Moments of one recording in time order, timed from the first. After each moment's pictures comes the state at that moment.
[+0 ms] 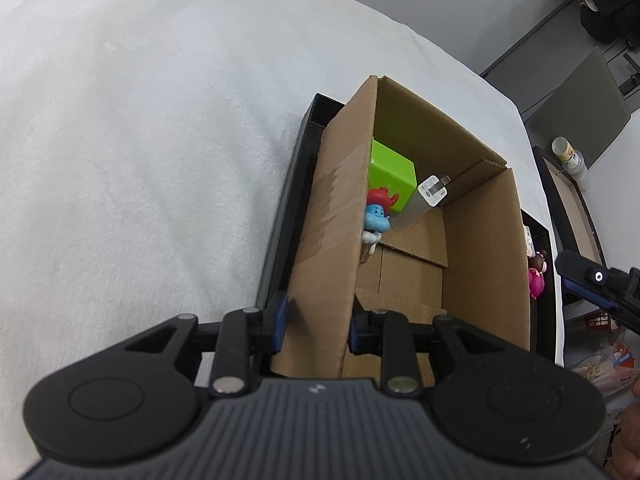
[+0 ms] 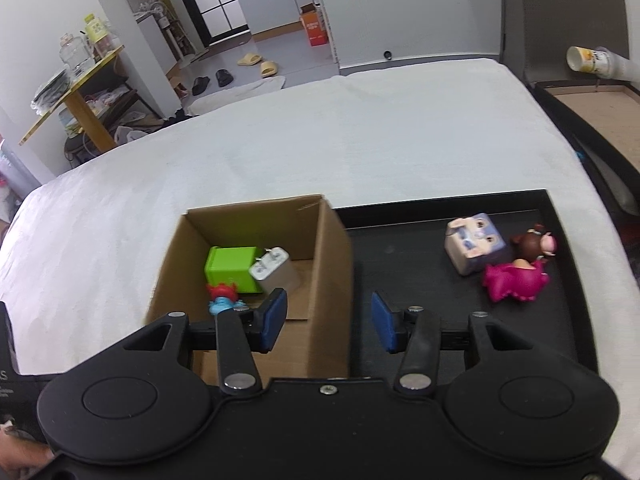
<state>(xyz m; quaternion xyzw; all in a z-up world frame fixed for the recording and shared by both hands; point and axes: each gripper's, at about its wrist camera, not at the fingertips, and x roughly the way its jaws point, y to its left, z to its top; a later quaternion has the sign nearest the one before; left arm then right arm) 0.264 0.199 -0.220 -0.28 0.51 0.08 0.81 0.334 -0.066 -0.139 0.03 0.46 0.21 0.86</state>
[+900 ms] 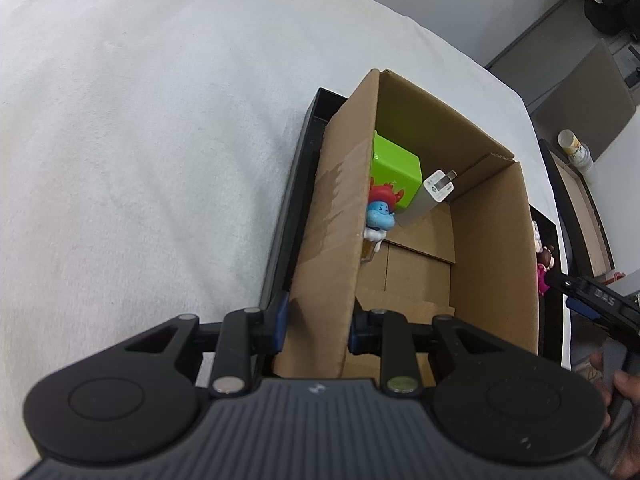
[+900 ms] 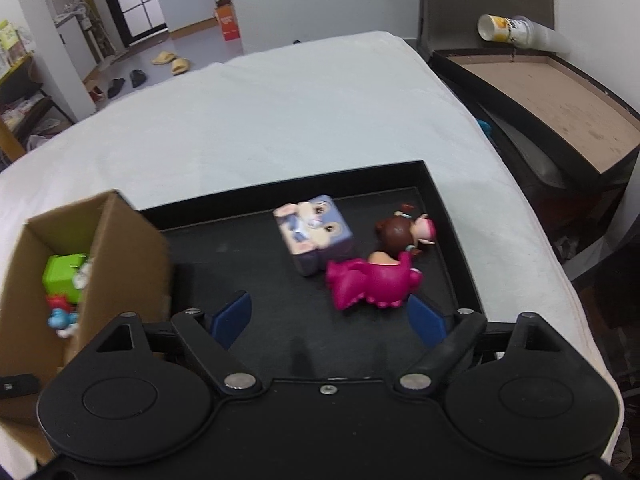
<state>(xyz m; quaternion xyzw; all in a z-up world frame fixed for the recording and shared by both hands) 0.271 0.199 -0.224 -0.27 0.52 0.08 0.81 0.384 -0.143 -0.208 0.01 0.48 0.10 0.87</state>
